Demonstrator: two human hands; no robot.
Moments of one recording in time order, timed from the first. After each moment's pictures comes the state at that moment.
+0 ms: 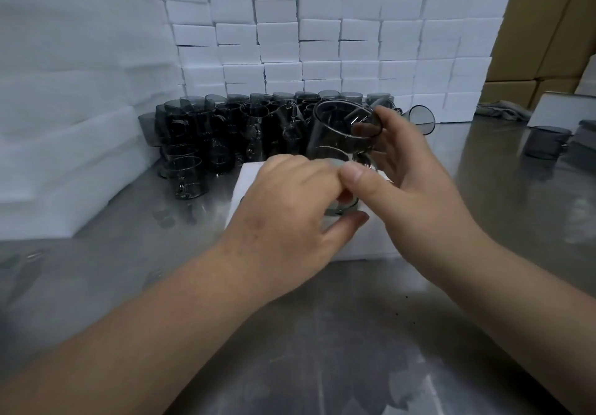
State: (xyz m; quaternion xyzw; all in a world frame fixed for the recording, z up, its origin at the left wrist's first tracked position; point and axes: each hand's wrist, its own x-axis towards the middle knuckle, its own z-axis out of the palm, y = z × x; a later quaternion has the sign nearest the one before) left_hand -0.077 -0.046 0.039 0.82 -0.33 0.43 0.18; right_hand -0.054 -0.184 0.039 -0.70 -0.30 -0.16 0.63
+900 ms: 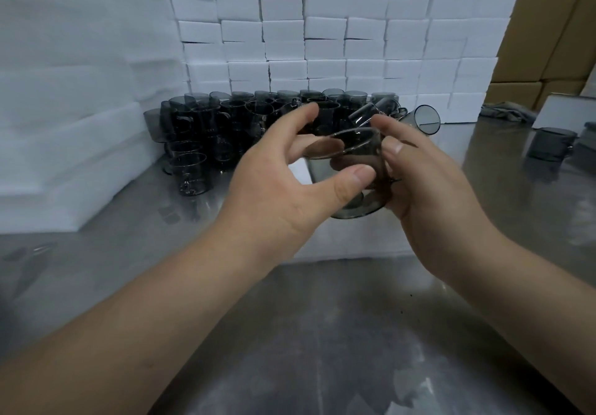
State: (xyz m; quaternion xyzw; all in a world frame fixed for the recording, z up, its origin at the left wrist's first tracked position) left_hand -0.081 -0.041 0.048 0.78 -0.16 0.27 0.54; right_hand -0.050 -0.188 0.039 -0.65 -0.24 -0.09 0.71
